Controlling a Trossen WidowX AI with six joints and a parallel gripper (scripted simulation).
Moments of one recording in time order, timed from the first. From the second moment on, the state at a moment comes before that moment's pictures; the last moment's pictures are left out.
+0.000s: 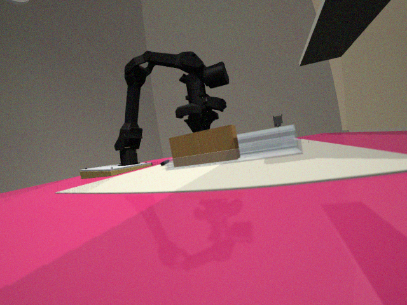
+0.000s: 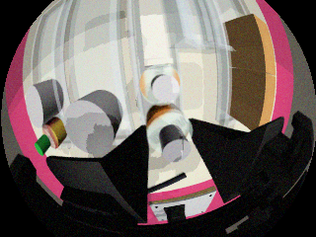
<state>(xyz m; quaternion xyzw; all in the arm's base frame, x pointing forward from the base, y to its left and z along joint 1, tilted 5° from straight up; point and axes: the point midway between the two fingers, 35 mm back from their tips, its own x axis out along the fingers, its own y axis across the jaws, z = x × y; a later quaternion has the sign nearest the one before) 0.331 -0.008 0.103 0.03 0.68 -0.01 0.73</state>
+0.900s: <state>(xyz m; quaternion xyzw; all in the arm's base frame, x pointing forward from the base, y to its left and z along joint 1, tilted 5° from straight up) 0.332 -0.008 0.094 0.03 0.68 -0.01 0.73</state>
